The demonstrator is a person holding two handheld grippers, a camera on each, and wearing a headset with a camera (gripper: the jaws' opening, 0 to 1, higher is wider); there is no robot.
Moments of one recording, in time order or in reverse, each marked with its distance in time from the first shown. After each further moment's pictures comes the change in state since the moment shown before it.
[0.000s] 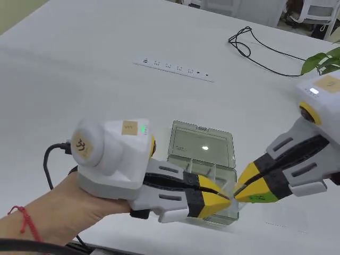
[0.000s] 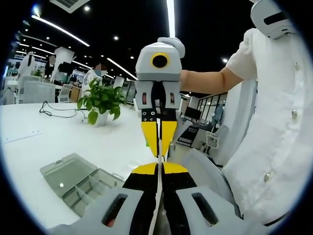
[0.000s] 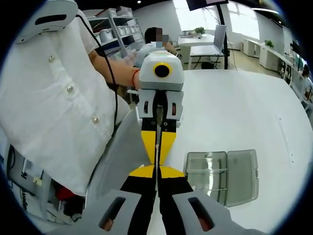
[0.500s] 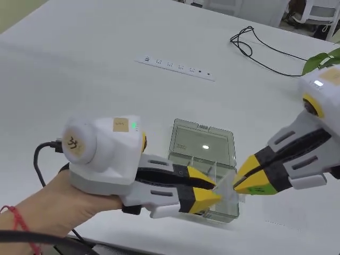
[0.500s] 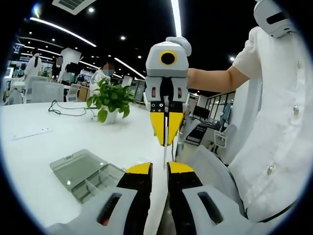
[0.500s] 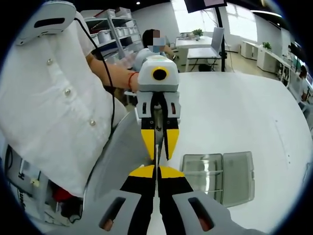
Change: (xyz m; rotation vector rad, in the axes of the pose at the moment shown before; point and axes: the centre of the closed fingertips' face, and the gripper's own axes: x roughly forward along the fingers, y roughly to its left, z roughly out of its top) left arm -0.016 0.012 -0.007 -0.001 0.010 0.087; right arm -0.004 -0.006 0.006 -0.005 -0.014 -0.034
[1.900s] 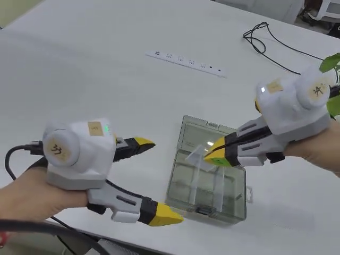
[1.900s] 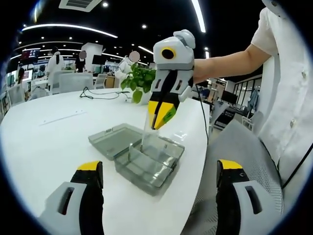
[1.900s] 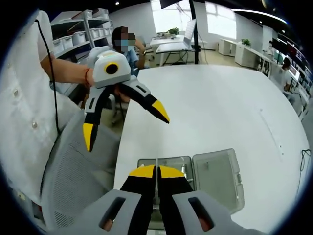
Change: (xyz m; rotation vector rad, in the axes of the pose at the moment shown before) left arm -0.049 0.070 -0.058 0.025 0.129 0.266; right arm 0.059 -0.108 -0.024 0.079 -0.015 -0.198
